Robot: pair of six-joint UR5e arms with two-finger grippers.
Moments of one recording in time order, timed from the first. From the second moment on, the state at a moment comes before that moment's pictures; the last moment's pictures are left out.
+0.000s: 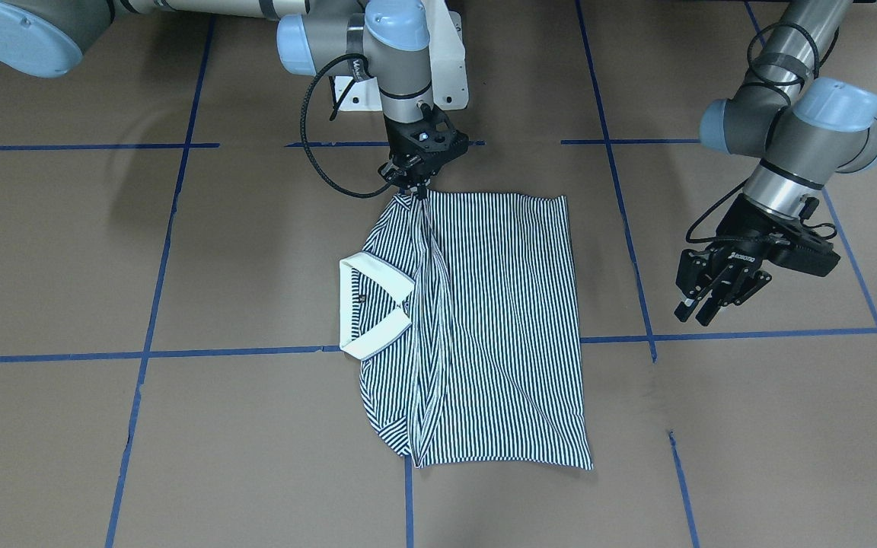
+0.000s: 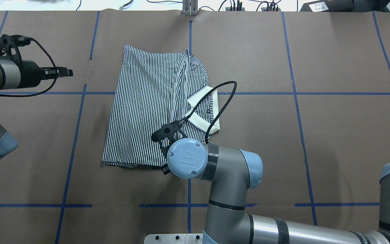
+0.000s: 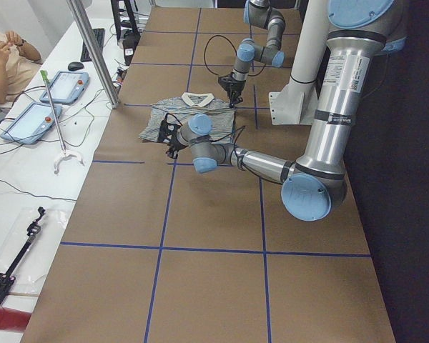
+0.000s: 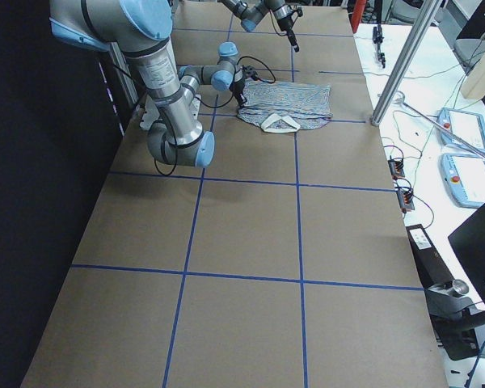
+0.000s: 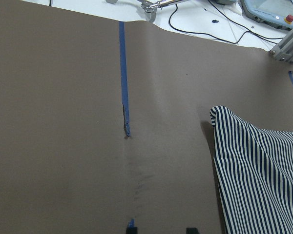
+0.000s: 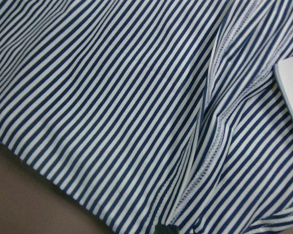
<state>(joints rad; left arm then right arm) -0.90 -1.77 -1.54 -2.62 -1.84 -1.14 0.28 -0.82 1.62 -1.48 1.60 0.85</state>
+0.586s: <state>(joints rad) -0.89 -1.77 -1.55 -2.62 -1.84 -1.18 0.32 -0.92 1.73 -1.48 1.63 0.81</state>
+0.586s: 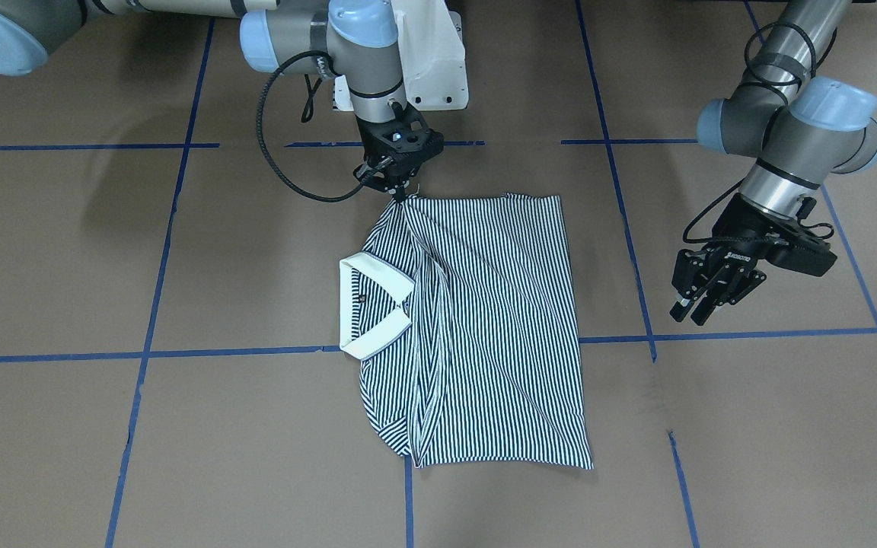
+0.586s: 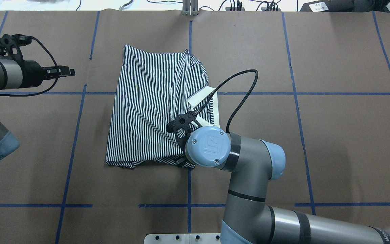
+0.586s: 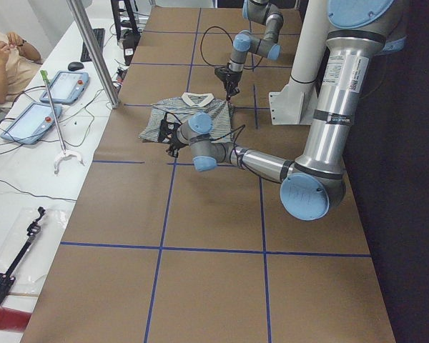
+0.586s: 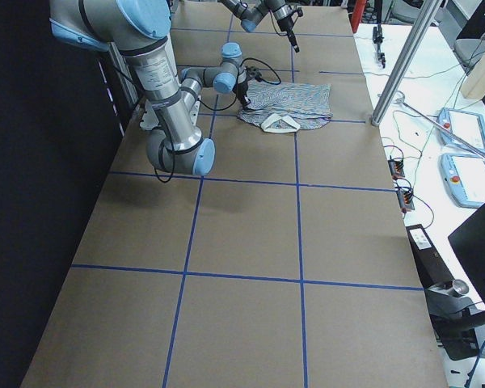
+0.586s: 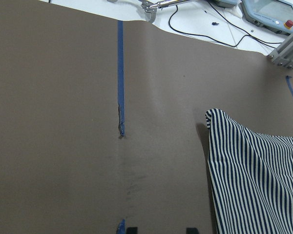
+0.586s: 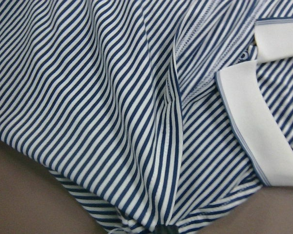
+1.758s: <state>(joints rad) -0.88 -1.77 -1.56 -2.62 -1.84 -1.22 0.24 -0.93 1.75 -1.46 1.46 1.10</state>
